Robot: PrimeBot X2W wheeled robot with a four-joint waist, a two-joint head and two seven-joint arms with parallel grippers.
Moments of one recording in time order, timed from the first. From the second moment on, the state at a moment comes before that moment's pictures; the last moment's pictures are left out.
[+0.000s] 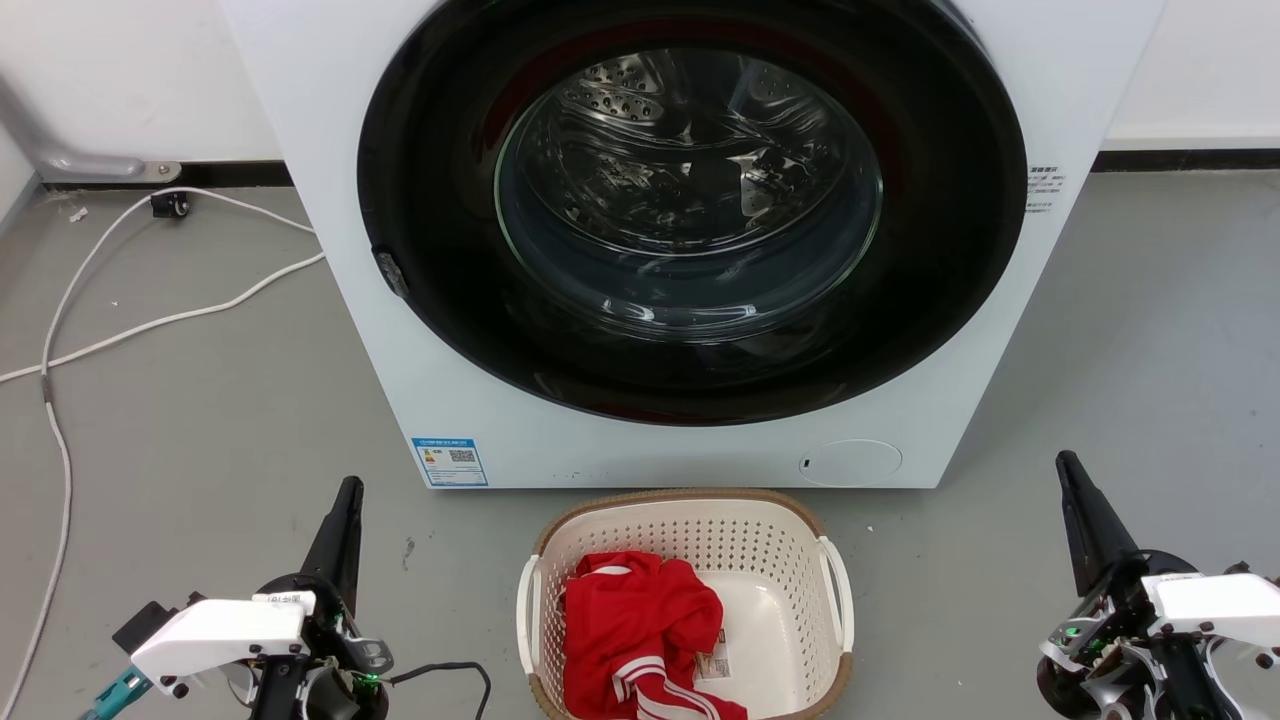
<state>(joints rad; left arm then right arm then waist) -0.10 0.06 0.10 0.25 -1.62 -0.13 0.10 -0.10 -0.06 -0.10 0.25 1.62 0.13 0.11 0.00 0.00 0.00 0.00</state>
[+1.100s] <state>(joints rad) -0.07 0.05 0.08 0.28 -1.62 -0.13 0.08 -0.07 -0.05 -0.09 0.27 1.62 0.13 0.09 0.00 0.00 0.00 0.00</state>
